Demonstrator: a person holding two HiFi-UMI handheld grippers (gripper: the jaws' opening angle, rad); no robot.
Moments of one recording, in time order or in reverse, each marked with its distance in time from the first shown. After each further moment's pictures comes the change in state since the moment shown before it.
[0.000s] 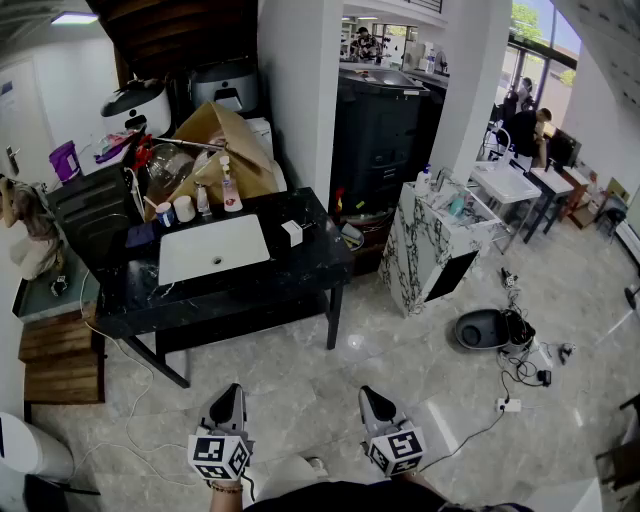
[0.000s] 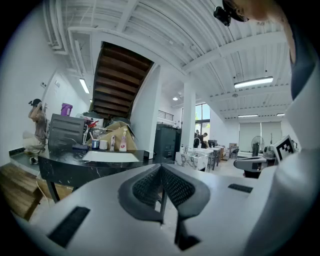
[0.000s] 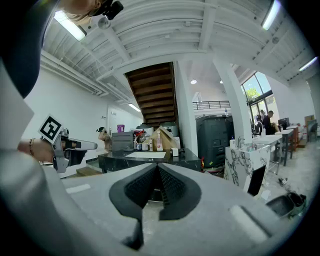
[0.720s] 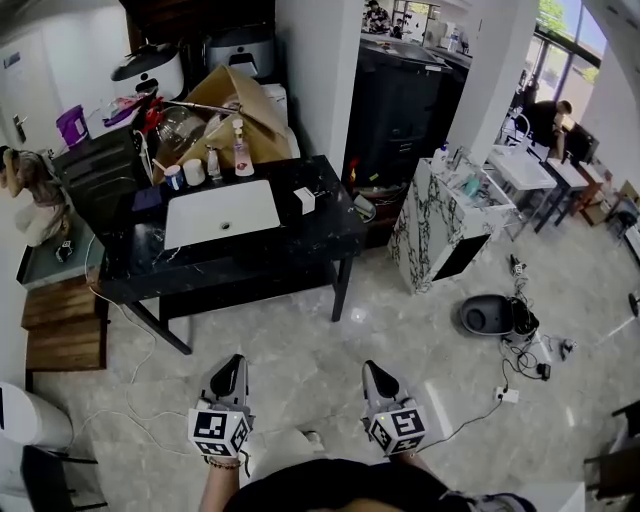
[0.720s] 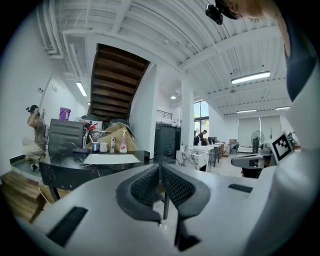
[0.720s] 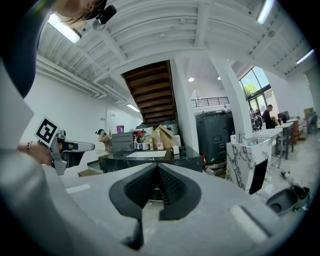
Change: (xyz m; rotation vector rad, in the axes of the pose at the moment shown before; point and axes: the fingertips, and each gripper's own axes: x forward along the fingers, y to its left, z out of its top) left arm 0.009 0.006 0.005 0.064 -0.010 0.004; right arm 0.020 -0.009 -0.009 0.036 -0.008 0.002
